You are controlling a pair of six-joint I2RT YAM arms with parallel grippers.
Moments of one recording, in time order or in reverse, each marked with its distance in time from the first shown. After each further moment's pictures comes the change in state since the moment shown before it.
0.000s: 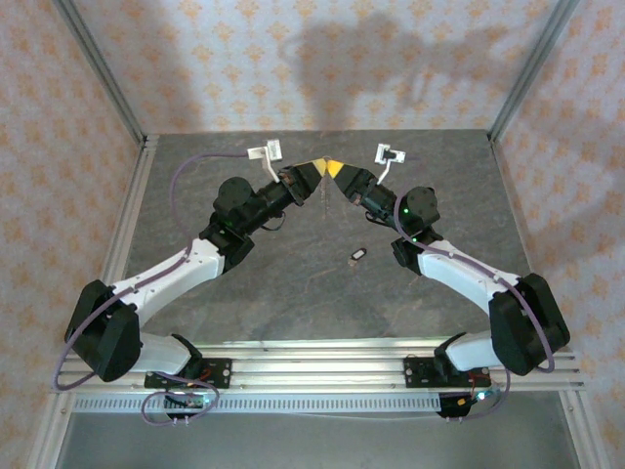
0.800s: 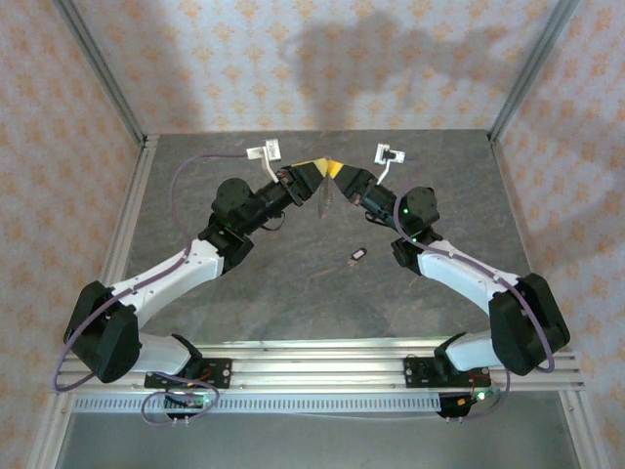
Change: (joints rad) left arm 0.001 -0.011 -0.006 0.016 0.004 -0.016; right arm 0.000 0.000 0.000 0.001 0.000 0.000
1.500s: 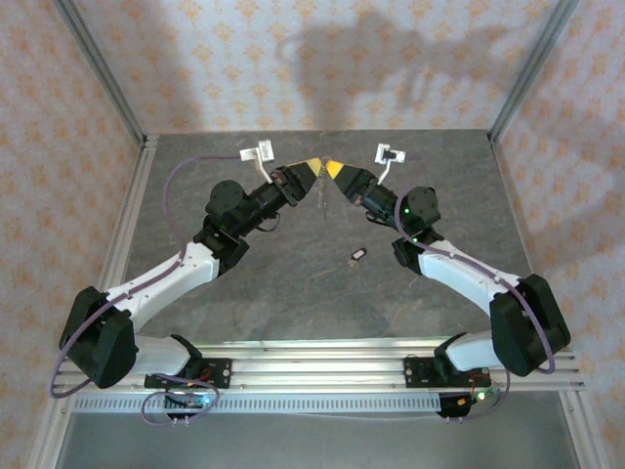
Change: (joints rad) left arm 0.015 -0.032 -0.026 0.007 0.002 -0.012; right arm -0.003 -0.004 0.000 -0.003 -0.015 0.001
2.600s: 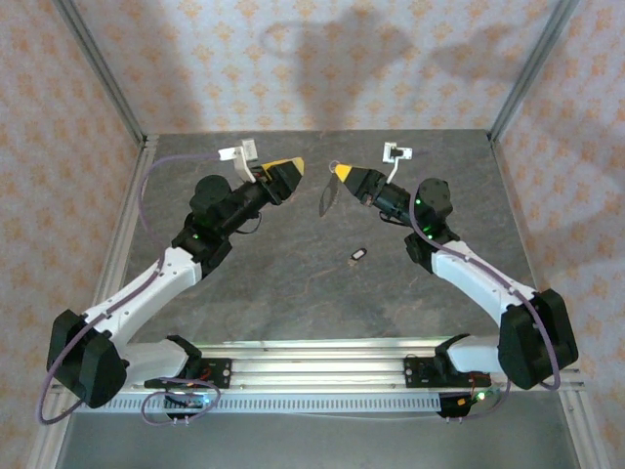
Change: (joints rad) left arm 0.074 -0.113 0.003 -0.254 -0.063 0.125; right arm -0.078 -0.077 0.014 -0.187 -0.123 -0.073
